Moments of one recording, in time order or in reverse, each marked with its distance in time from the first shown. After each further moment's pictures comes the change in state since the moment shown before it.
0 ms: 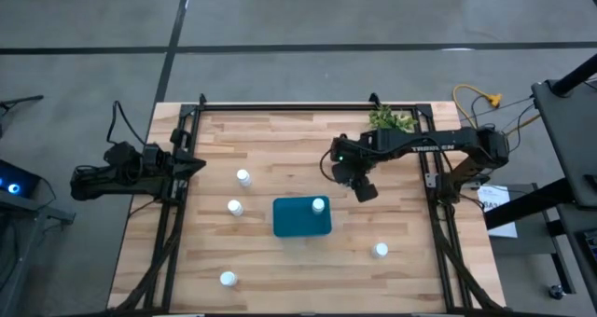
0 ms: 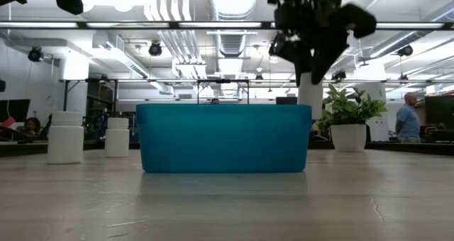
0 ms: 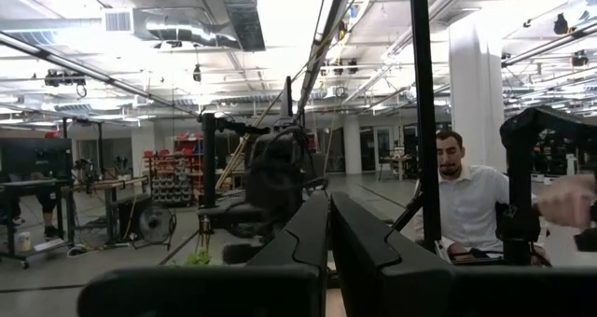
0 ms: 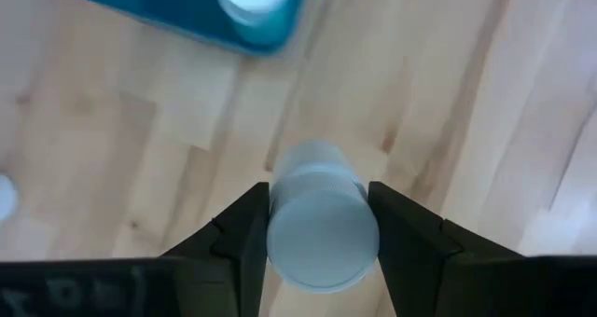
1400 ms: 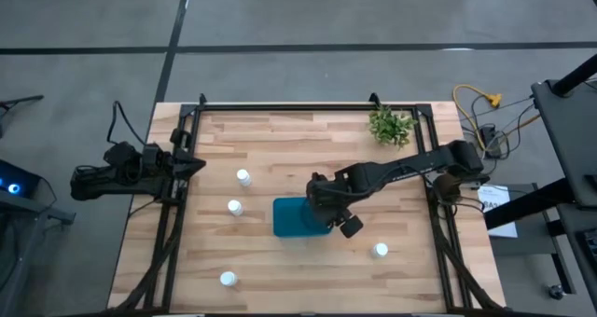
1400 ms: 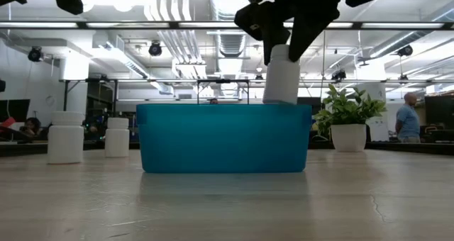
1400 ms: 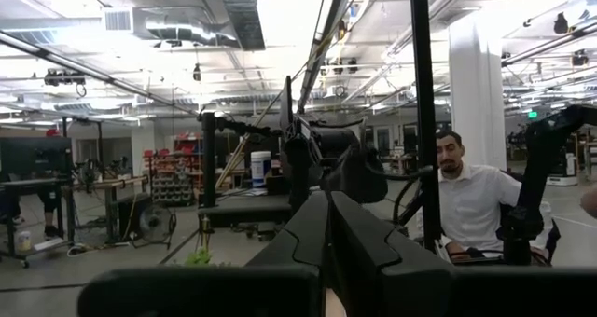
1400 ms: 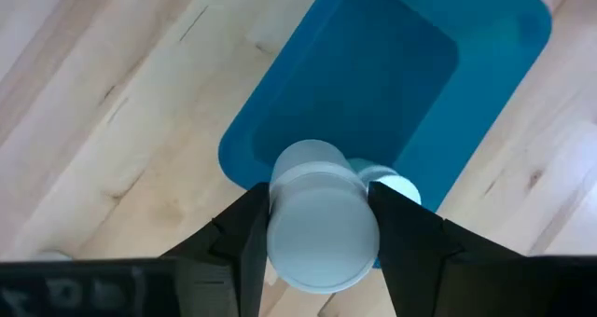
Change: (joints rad) left arm 0.000 -0.001 0.000 -0.001 0.000 0.000; right arm 0.280 0.246 0.280 0.019 0.007 -0.006
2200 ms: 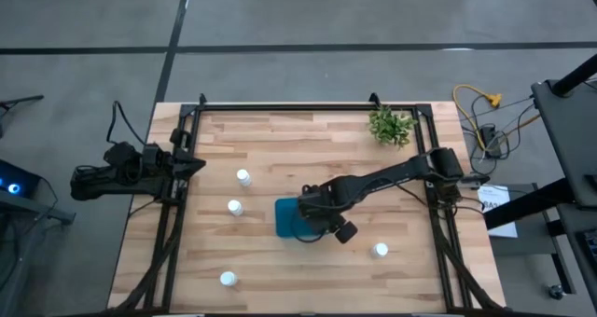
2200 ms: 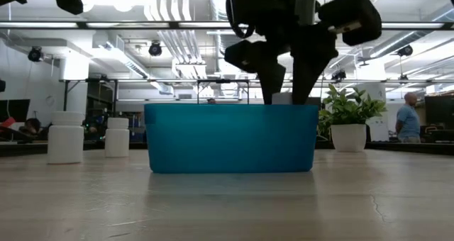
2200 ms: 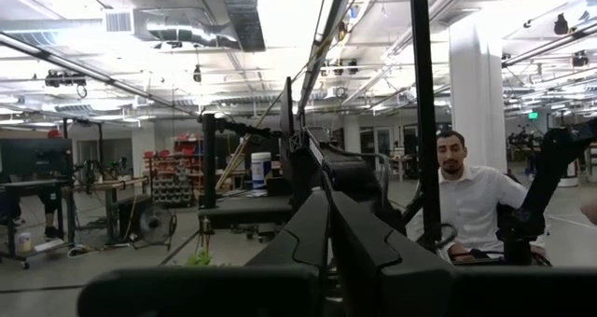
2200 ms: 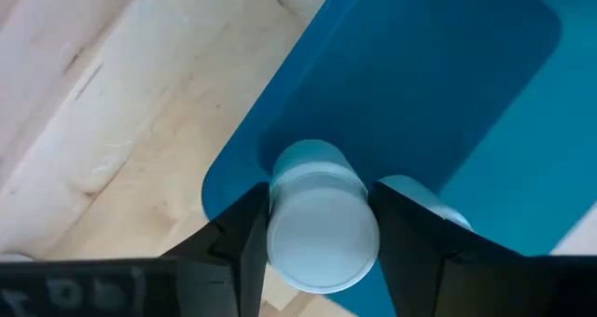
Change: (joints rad) left arm 0.000 0.000 0.000 0.001 0.000 0.000; right arm 0.017 0.170 0.030 -0.011 -0.004 -0.037
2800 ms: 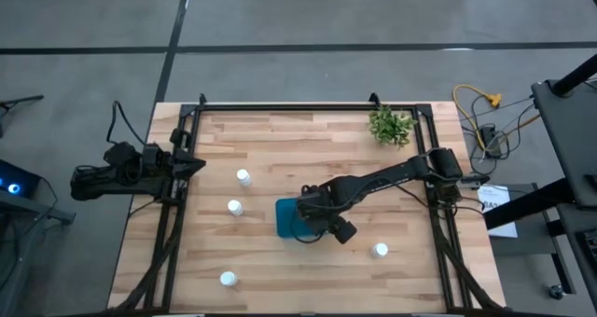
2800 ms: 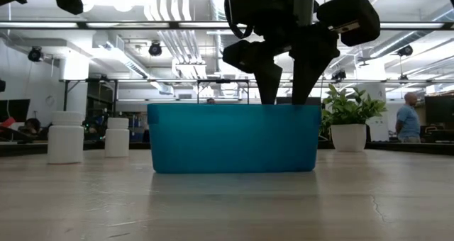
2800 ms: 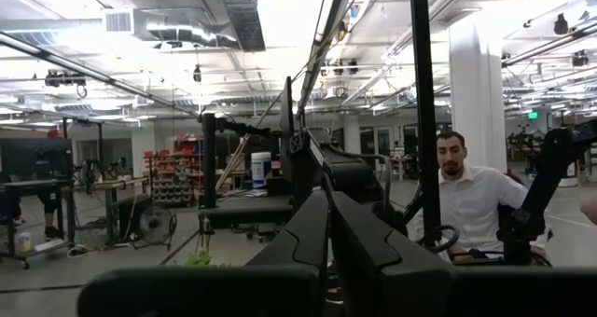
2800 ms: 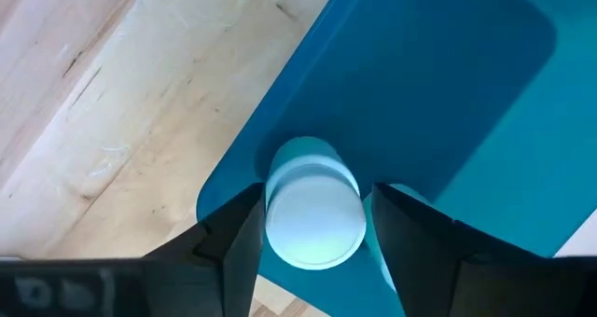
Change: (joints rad) left arm 0.000 0.000 0.000 0.000 0.000 0.000; right arm 0.000 0.007 0.009 0.001 0.000 -0.004
